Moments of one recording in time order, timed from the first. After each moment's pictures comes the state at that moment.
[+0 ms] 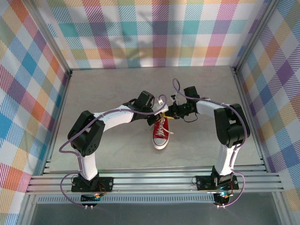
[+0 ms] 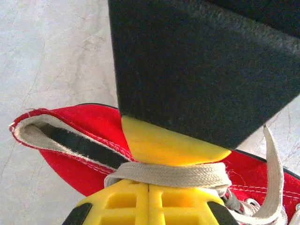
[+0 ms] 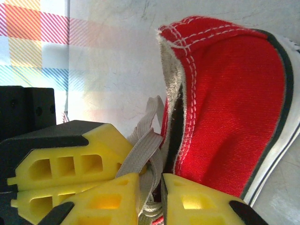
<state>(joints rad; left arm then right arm) -0.67 1.86 1.23 -0.24 0.31 0.42 0.31 1.88 1.12 -0.31 -0.94 0.32</state>
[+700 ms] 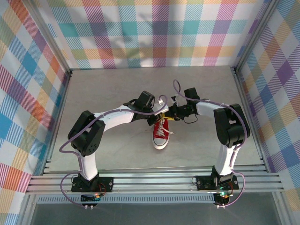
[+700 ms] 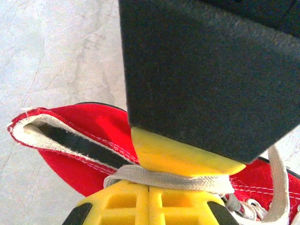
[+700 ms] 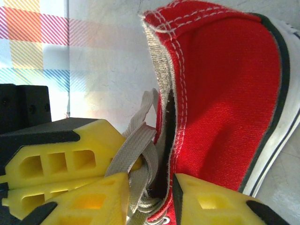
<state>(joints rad) -0.67 1.86 1.24 -0.25 0.30 0.41 0.31 1.88 1.09 -0.28 -0.95 0.36</state>
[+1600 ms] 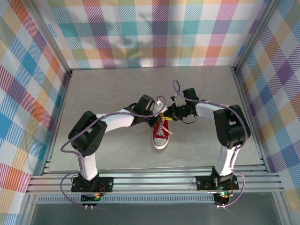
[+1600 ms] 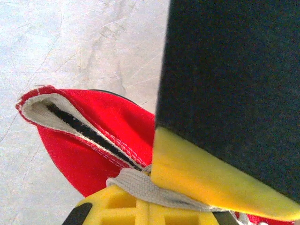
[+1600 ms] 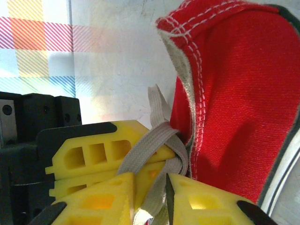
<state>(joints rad) -0.69 1.86 1.14 -0.09 0.23 0.25 0.34 1.86 1.08 -0.23 -0.94 0.47</state>
